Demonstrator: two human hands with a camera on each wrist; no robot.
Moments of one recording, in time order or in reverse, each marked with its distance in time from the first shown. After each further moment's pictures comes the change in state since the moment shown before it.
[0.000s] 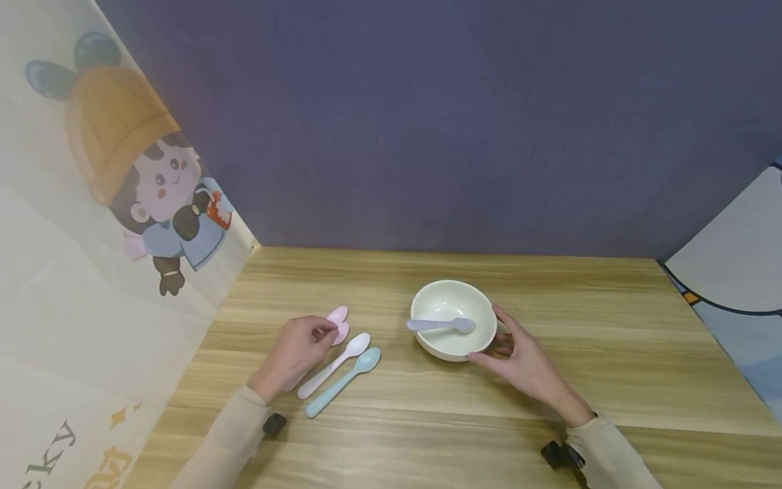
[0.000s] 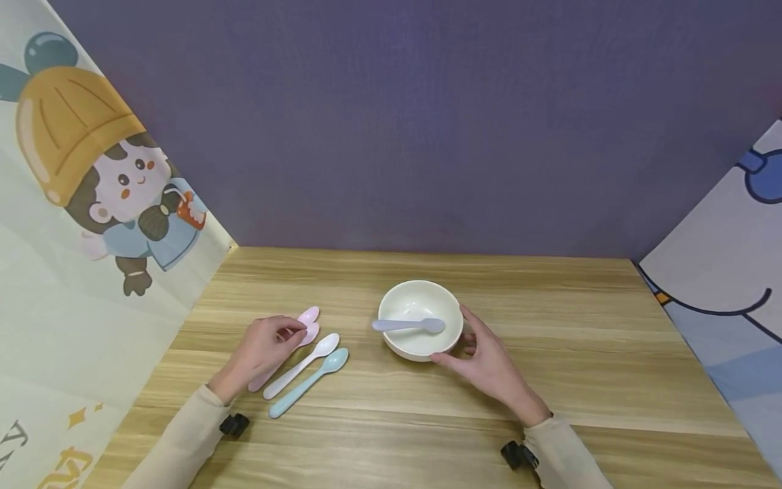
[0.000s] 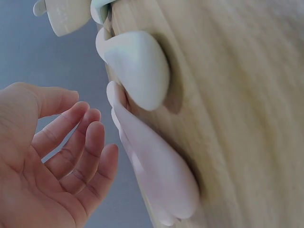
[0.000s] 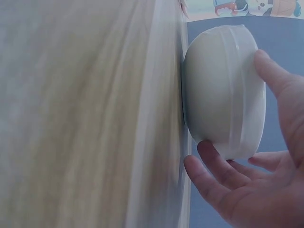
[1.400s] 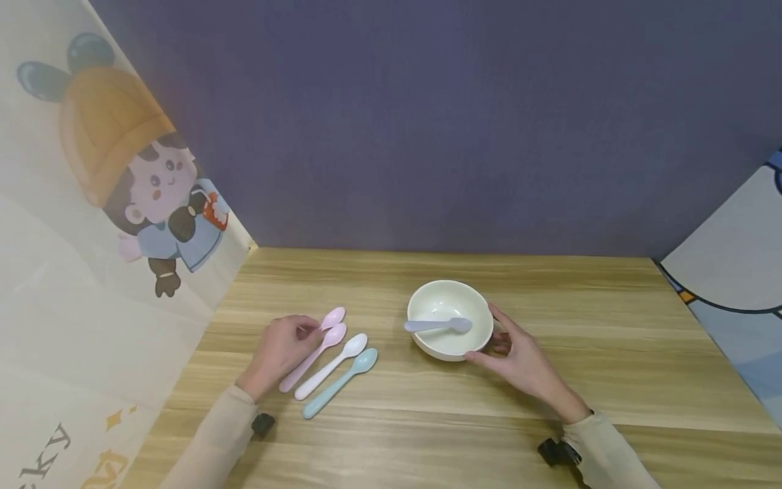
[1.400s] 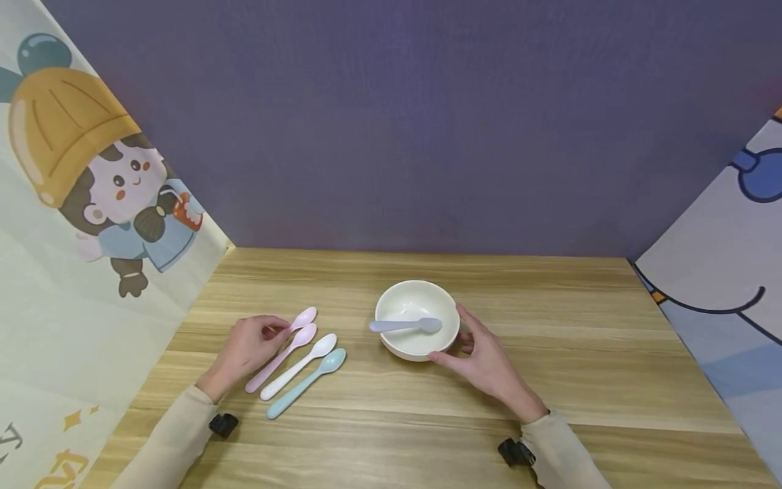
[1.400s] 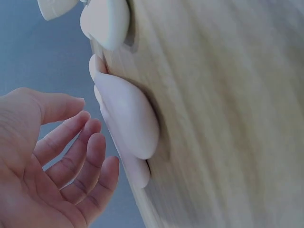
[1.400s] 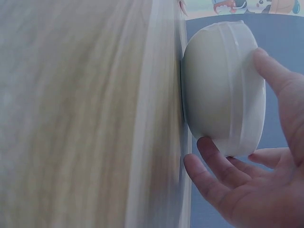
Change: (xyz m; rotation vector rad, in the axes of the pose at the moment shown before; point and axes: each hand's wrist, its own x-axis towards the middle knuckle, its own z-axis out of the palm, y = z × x) left_hand 0.002 -0.021 -0.009 0.097 0.072 -0.023; right_hand 0.002 0.000 -0.003 -0.025 -0.014 0.023
